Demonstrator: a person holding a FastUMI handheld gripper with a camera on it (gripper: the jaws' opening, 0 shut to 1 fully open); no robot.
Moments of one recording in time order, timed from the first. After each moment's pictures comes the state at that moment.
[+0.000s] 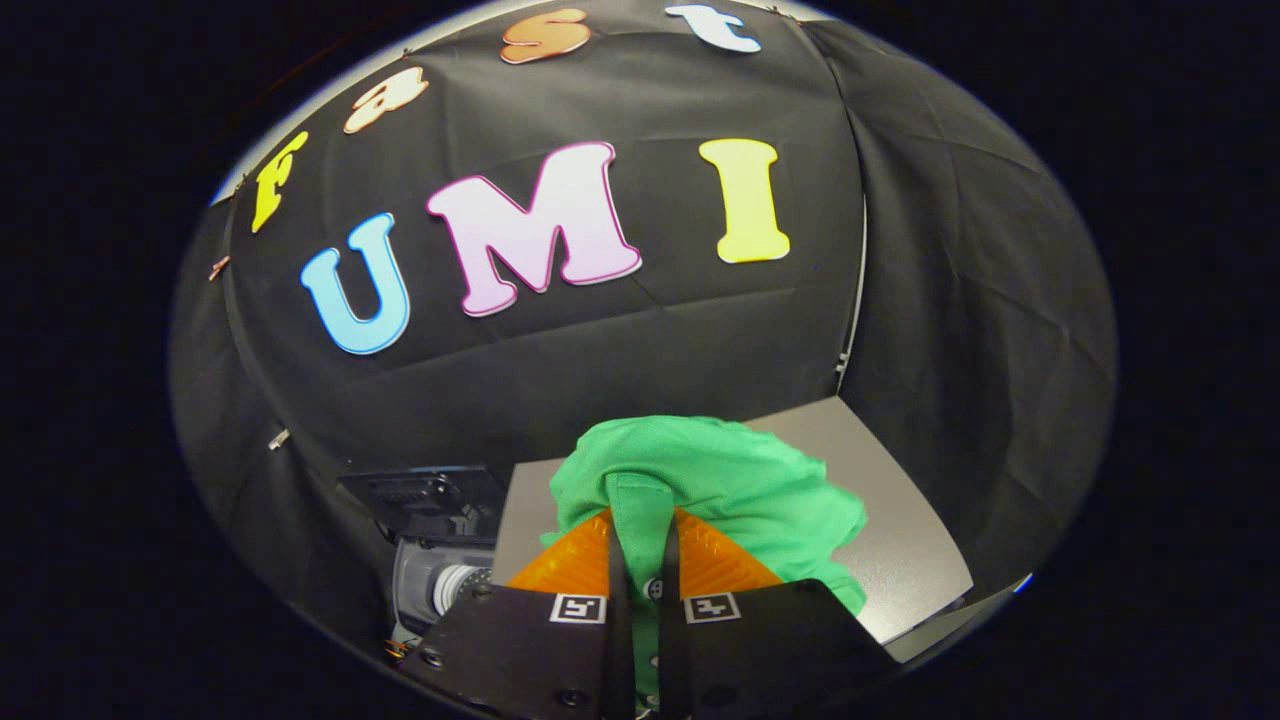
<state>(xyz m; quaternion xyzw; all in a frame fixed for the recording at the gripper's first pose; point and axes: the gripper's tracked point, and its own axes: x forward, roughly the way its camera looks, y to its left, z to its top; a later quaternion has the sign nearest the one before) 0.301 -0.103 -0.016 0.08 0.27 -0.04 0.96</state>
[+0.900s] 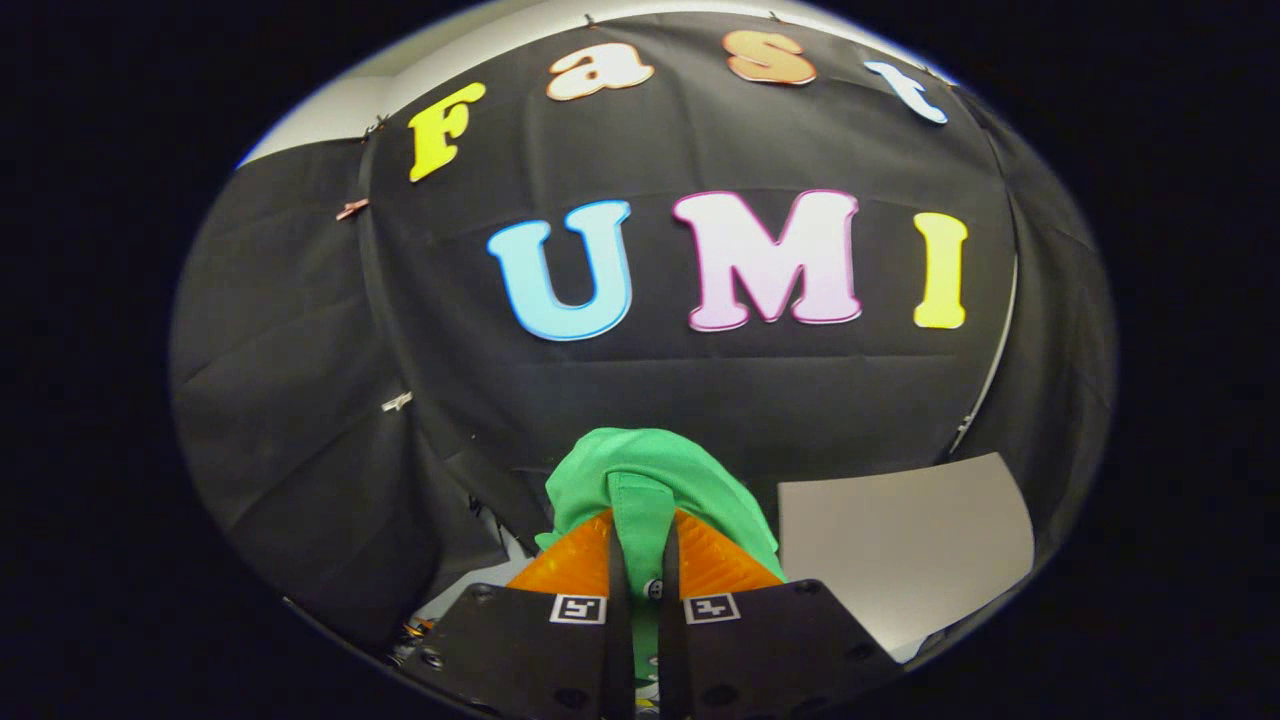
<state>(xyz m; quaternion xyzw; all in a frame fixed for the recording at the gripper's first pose) 0.264 0.194 0.015 0.03 0.26 0.14 0.95</state>
